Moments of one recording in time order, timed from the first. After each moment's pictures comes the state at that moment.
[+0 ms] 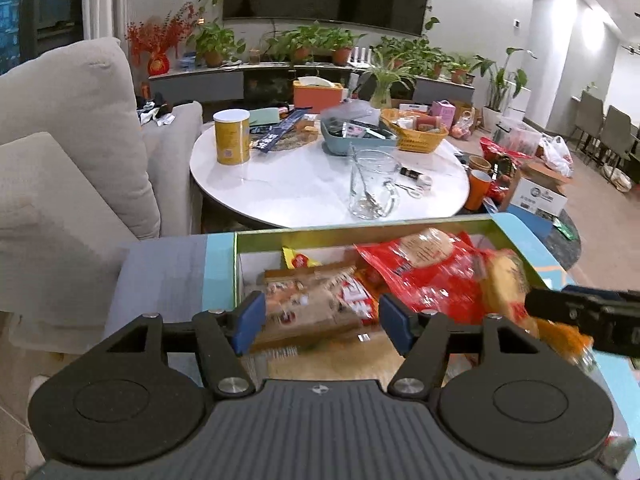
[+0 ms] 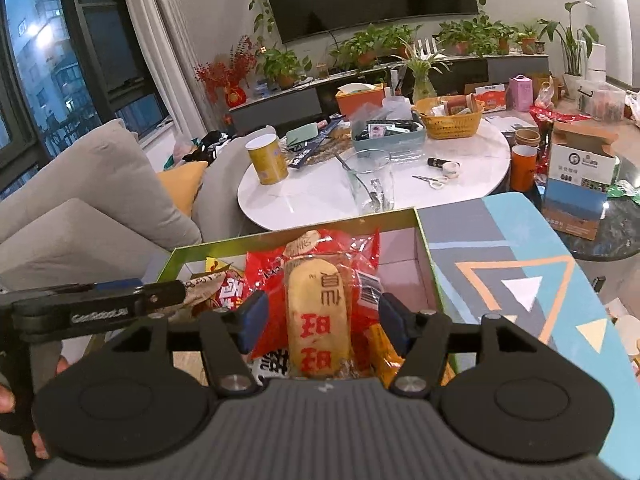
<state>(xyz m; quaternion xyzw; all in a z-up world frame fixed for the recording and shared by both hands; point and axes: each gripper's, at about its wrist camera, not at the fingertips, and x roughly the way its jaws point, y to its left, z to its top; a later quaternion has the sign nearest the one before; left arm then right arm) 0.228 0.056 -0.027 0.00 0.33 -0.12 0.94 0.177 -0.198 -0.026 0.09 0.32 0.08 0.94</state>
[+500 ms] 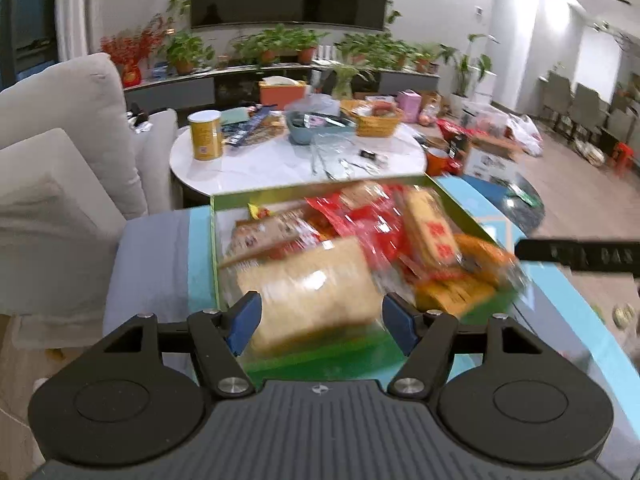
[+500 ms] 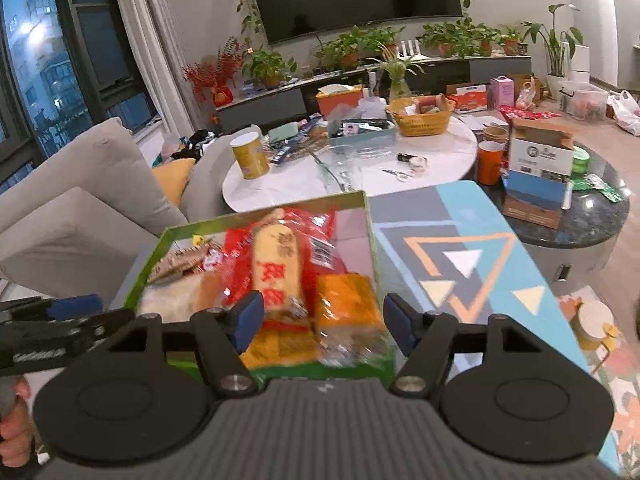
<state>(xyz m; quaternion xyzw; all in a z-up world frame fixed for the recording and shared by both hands) 0.142 0.051 -0.018 0.03 0.33 -0.16 0.93 0.134 -0.233 -0.022 0.08 0.33 0.06 0.94</state>
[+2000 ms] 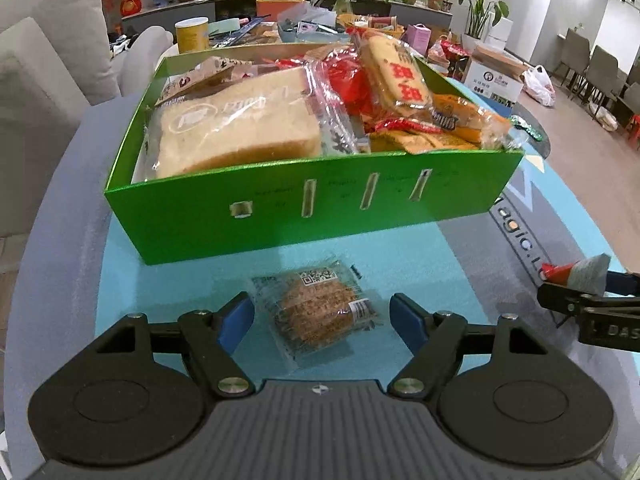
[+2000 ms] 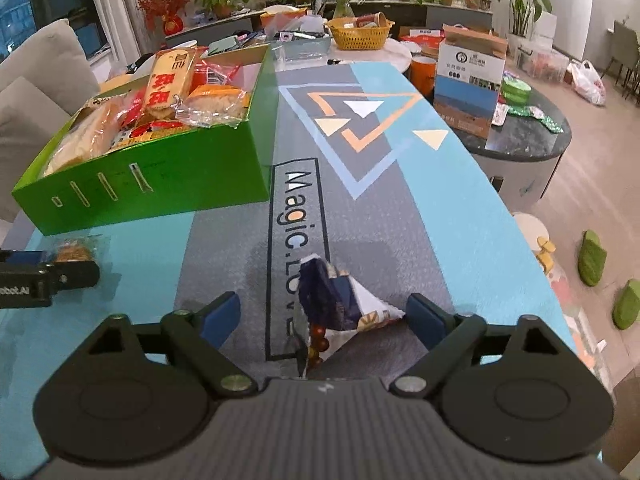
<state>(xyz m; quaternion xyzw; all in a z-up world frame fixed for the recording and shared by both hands) 0.117 0.002 -0.095 0.02 0.43 -0.14 0.89 0.073 -0.267 -0.110 0.03 0.41 -0.01 0.91</state>
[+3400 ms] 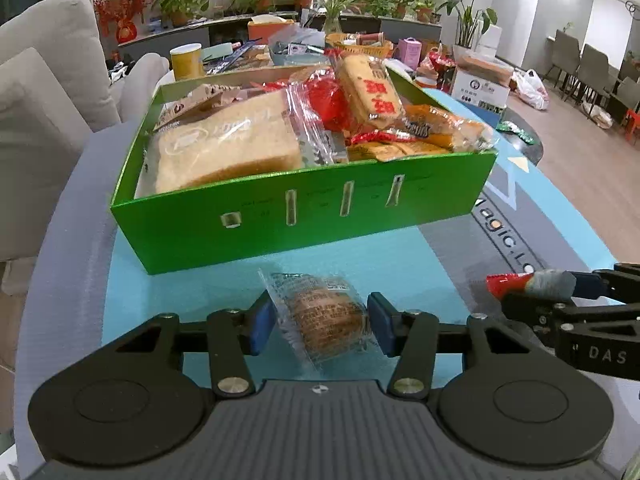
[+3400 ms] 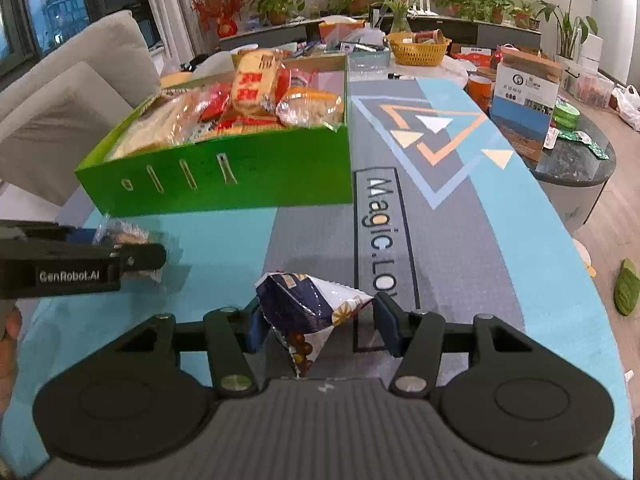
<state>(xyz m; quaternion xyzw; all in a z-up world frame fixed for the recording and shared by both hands) 0.096 -0.005 -0.087 0.04 0.39 -0.15 0.91 0.061 -0.233 -0.098 0.02 0.39 0.07 0.92</state>
